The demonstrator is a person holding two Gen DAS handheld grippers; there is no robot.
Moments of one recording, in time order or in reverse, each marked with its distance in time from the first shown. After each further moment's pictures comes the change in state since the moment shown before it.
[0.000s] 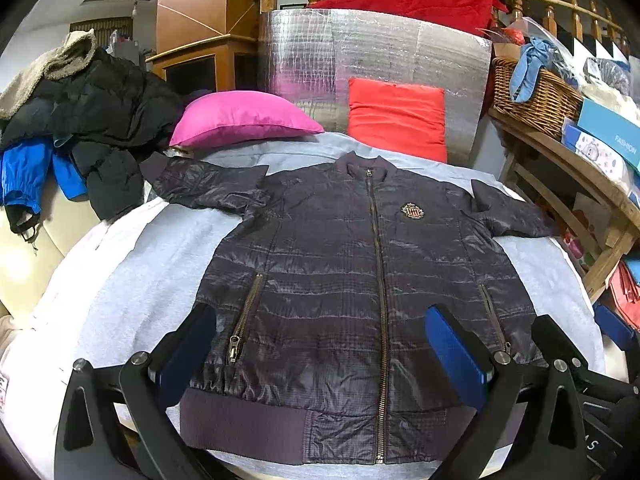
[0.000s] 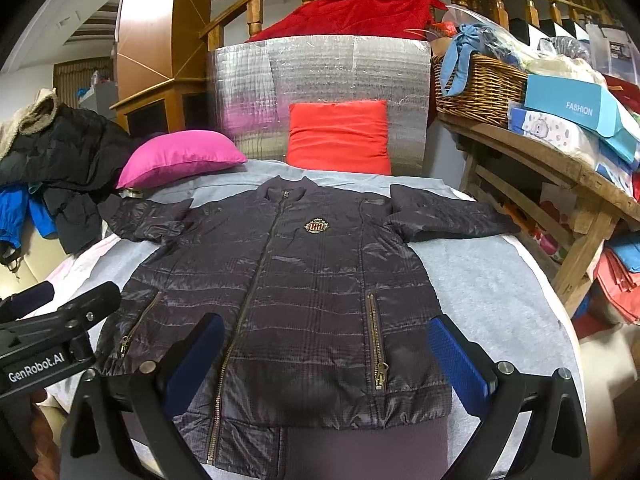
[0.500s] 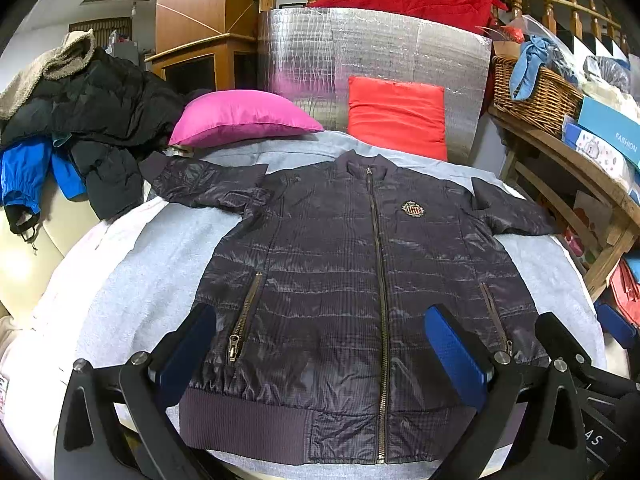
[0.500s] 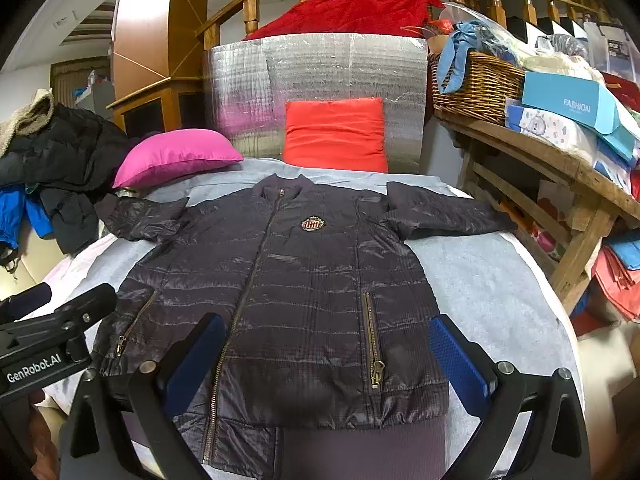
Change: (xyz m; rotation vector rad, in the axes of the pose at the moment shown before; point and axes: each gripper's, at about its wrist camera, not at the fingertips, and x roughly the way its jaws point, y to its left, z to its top) left arm 0.001 -0.001 -0.002 0.004 0.002 0.001; right arm 0.000 -0.004 0.000 0.008 0.002 -0.007
